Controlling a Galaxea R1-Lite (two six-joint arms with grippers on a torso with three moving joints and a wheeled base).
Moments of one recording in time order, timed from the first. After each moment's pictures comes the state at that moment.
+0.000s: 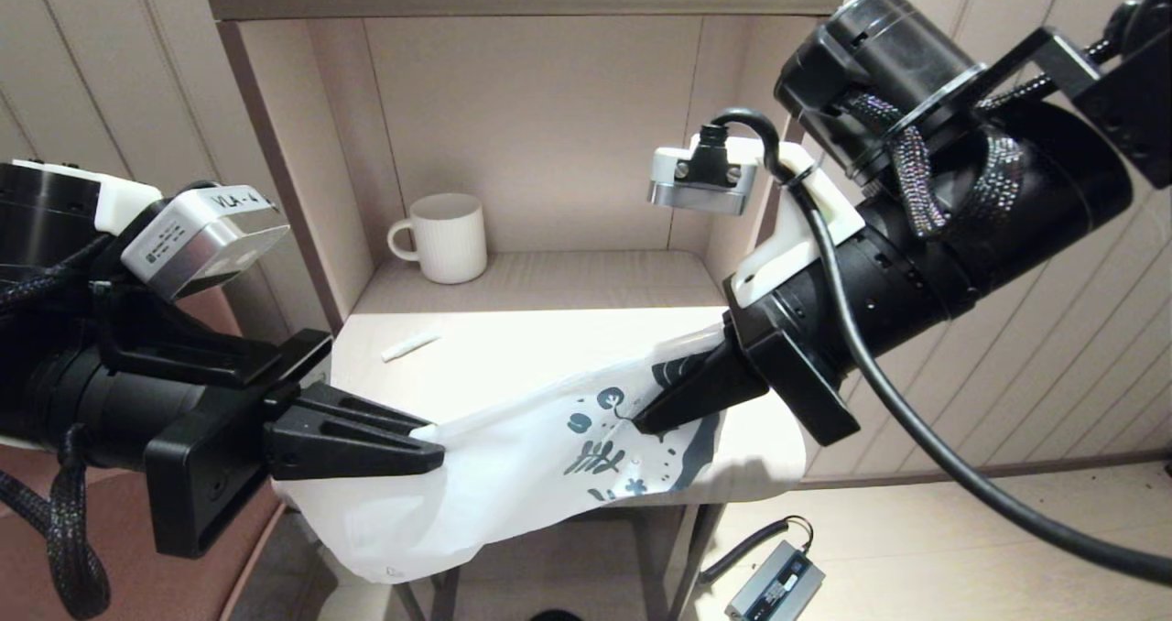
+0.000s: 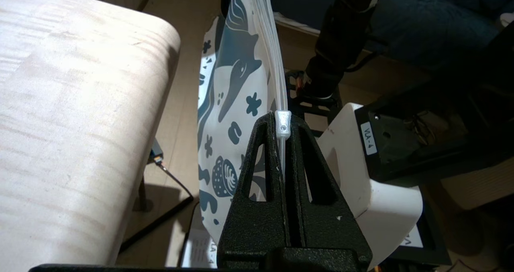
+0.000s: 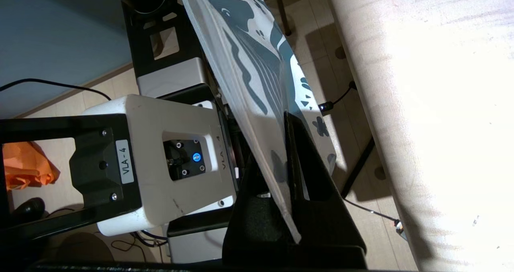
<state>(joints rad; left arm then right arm) -0.36 1.41 -0.93 0.08 -1.19 0.31 0.69 1.79 -1.93 0.99 0.58 -0.31</state>
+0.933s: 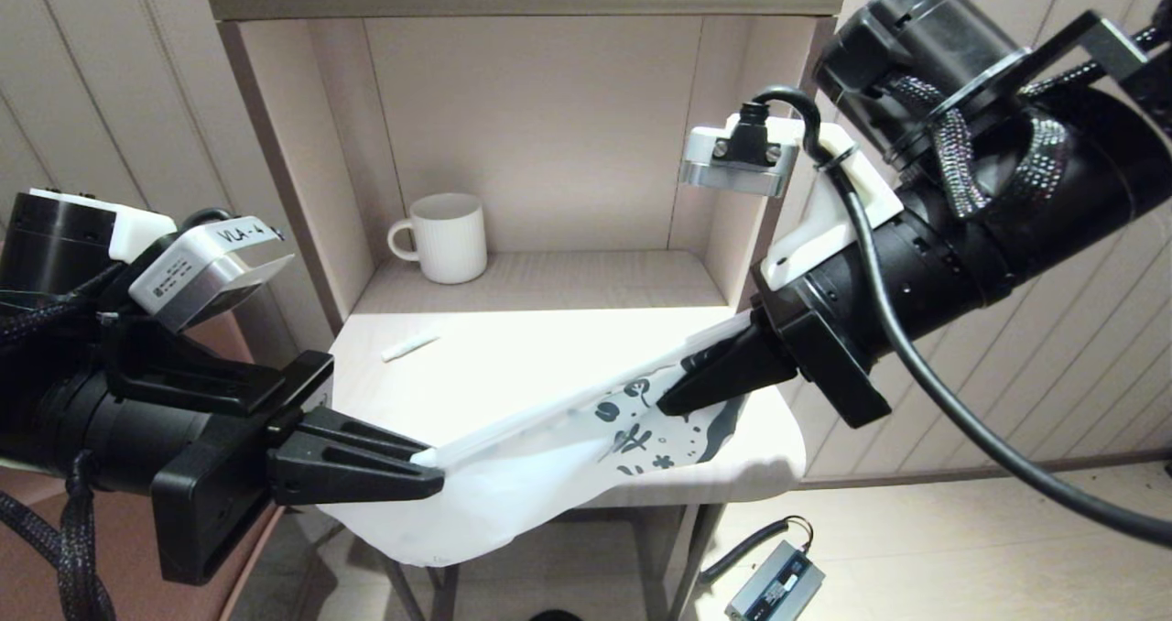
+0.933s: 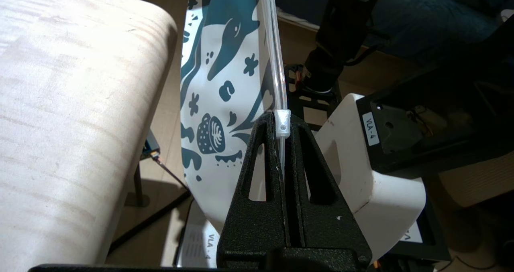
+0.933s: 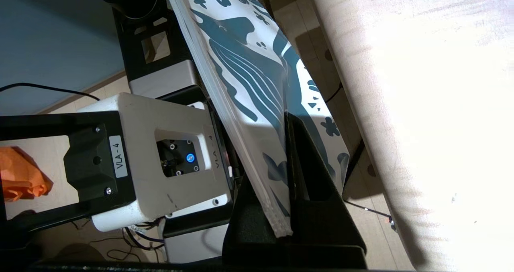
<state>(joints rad) -0.35 1.40 -0.89 0.07 -1.19 0.35 0.63 1.75 -1.92 1.00 0.58 -0.32</state>
